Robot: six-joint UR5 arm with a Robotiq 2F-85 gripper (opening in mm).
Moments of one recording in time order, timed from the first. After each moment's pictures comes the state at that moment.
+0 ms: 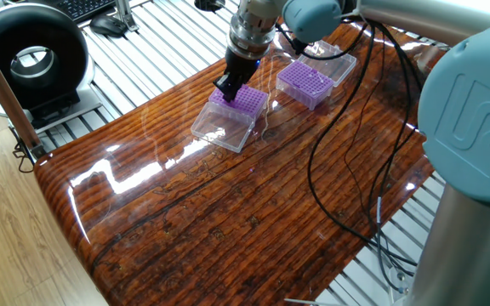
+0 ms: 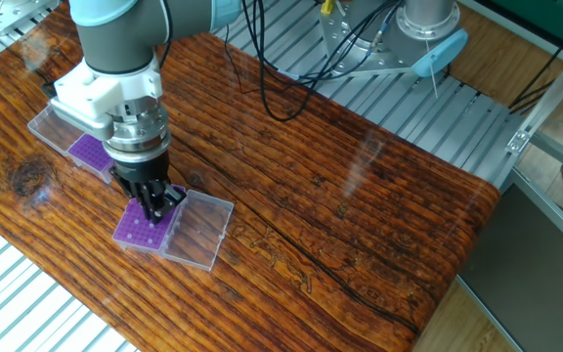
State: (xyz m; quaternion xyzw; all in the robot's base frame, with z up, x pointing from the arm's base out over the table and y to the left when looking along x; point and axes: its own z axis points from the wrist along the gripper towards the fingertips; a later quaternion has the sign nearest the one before) arm 0.649 -0.023 0.052 -0.05 0.99 0.05 0.11
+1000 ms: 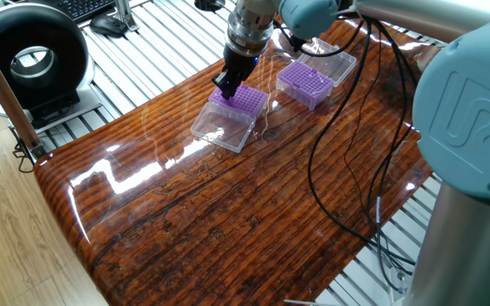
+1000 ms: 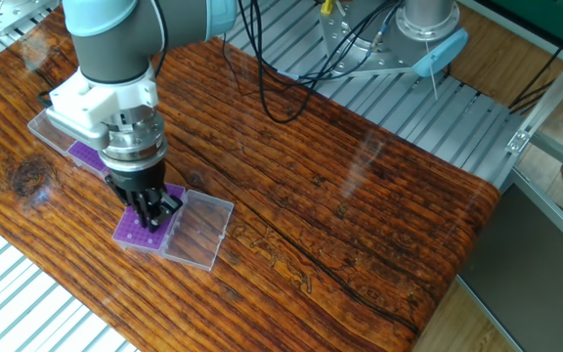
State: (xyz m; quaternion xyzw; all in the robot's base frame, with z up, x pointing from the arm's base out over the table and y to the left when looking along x) arm 0.661 -0.021 0.047 -0.06 0.99 0.05 0.12
